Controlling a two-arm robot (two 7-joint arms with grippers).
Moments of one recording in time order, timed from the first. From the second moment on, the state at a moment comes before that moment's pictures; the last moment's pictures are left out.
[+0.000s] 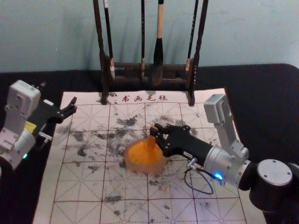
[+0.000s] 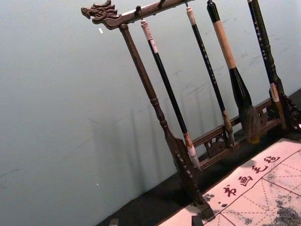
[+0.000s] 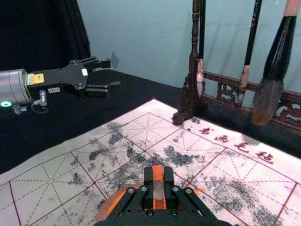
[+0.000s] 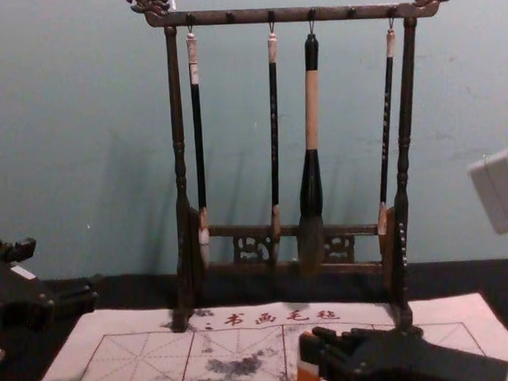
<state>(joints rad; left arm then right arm) -0.20 0.60 0.45 -1.41 -0.25 -0.12 0.03 0.18 0.34 -0.47 -1.42 0.39 0.02 0.46</state>
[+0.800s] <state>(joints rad) -0.20 0.60 0.45 -1.41 -0.25 -0.12 0.03 0.12 0.39 -0.48 -1.49 0.42 0.05 0.48</state>
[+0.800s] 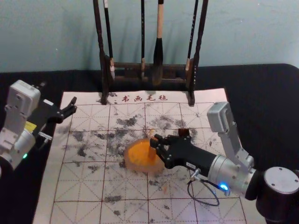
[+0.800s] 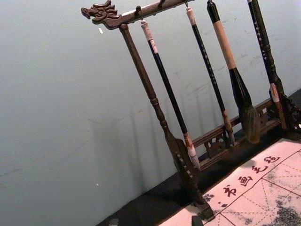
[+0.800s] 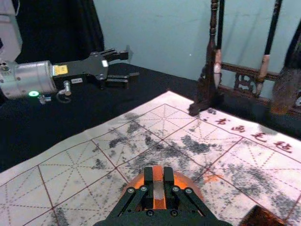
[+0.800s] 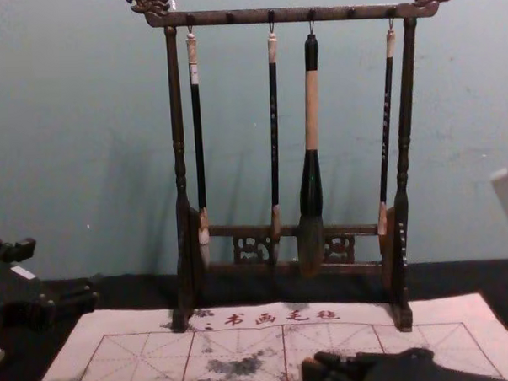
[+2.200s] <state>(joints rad) -0.20 0.60 0.45 -1.41 -0.25 -0.12 0.03 0.21 0.30 -0.50 -1.39 0.38 0.04 0.44</state>
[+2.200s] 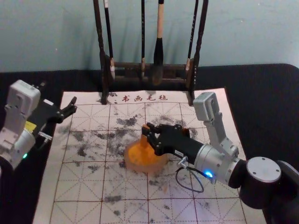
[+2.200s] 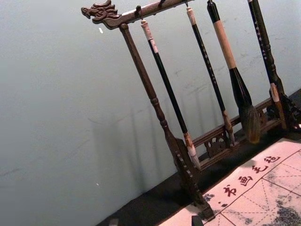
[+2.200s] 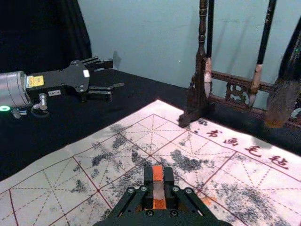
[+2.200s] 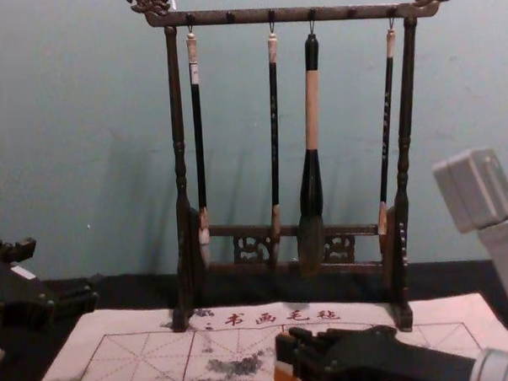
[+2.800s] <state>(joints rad) -0.20 0.60 0.45 -1.41 -0.25 -0.12 0.03 0.16 0.35 -0.47 -1.44 0.41 0.05 0.45</state>
